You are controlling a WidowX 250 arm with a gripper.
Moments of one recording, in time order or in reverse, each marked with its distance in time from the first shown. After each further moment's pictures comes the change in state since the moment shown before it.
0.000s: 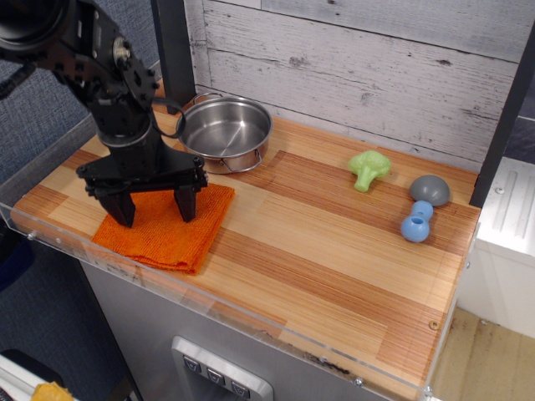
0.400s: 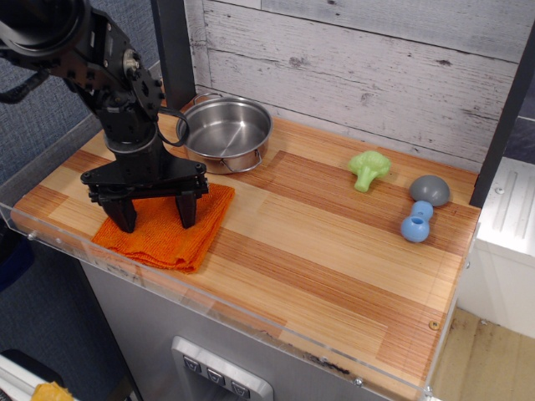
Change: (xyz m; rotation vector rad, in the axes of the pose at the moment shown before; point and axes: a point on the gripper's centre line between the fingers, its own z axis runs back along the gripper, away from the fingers) arm 0.001 -0.002 -0.013 0.012 0.028 0.009
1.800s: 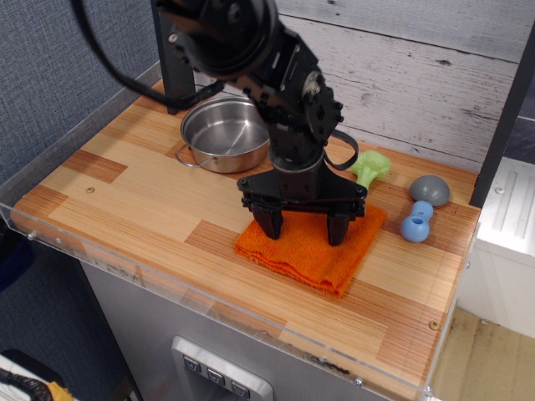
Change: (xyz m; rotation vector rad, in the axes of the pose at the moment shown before) arm -0.055 -0.144 0.007 -0.143 0.026 -0.310
